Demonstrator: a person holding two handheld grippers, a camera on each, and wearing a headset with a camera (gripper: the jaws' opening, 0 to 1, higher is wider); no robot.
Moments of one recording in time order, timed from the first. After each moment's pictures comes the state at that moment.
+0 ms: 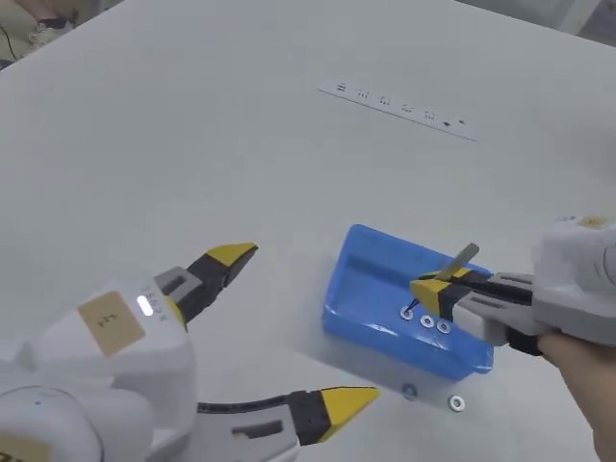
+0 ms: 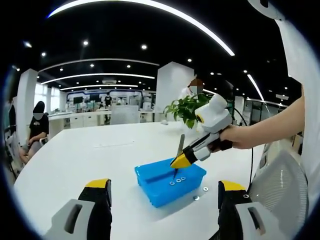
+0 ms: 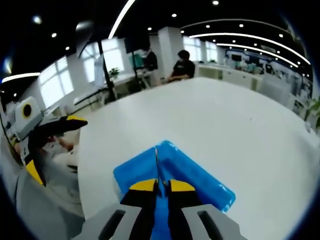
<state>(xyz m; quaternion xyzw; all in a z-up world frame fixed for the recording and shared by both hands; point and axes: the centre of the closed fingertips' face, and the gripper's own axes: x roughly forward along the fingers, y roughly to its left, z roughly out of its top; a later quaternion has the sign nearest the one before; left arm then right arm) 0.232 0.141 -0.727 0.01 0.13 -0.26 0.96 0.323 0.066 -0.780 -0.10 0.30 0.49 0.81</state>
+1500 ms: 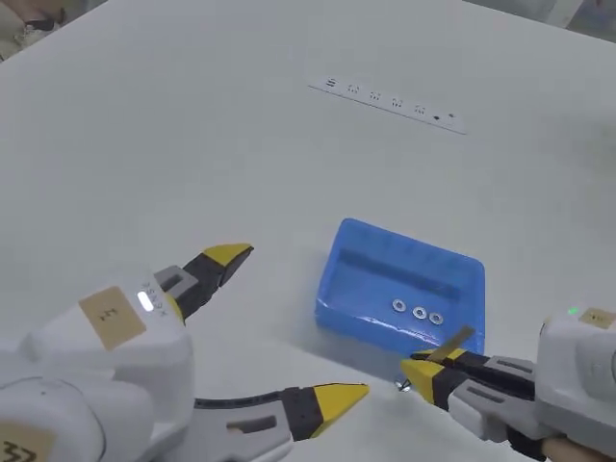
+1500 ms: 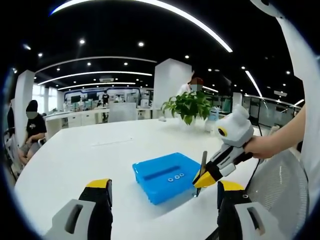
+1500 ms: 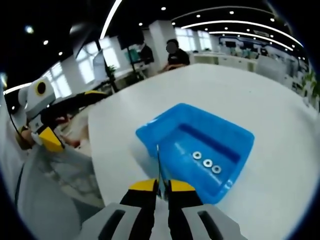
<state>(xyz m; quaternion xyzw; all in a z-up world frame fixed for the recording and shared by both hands) 0.230 0.137 -0.733 0.02 0.14 -0.27 0.95 0.254 0.041 -0.824 -0.07 0.36 0.48 0.80</state>
